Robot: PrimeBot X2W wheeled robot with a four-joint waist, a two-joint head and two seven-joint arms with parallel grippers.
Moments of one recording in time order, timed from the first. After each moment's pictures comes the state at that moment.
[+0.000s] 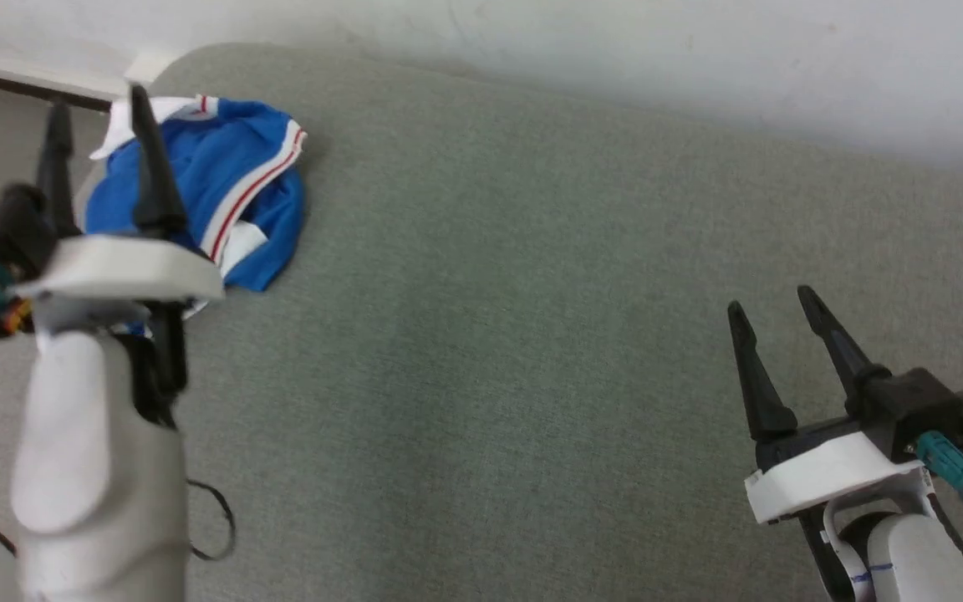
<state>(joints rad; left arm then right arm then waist) -0.52 0.12 0.13 0.21 -0.20 0.02 -0.19 -0.08 -0.05 0.04 -0.02 0.04 0.13 -0.11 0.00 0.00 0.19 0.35</state>
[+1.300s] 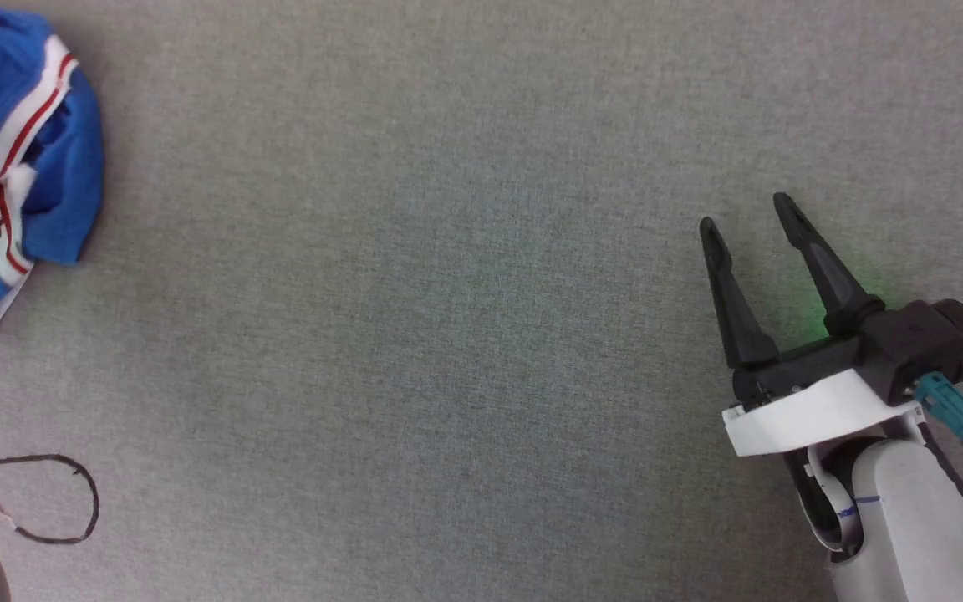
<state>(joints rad) -1.02 0.48 0.21 1.02 -0.42 -0.07 0.57 -0.25 -0.09 0.14 0.00 0.09 0.13 -0.18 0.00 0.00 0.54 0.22</state>
